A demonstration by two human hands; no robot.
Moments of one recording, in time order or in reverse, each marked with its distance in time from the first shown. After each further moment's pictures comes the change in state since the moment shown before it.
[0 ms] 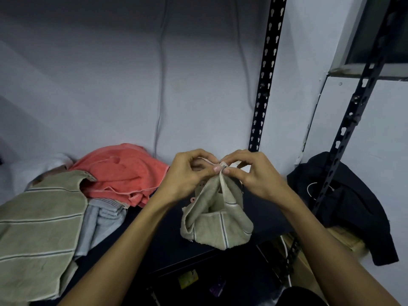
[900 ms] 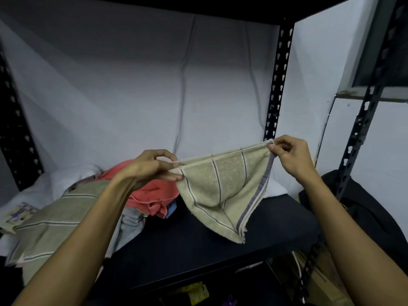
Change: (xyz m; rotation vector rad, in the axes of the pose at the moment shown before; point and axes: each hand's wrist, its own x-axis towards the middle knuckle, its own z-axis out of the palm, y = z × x) left_hand -0.004 0.033 -0.124 -0.050 0.067 -0.358; right_hand 0.046 0.039 -0.065 0.007 0.416 0.174
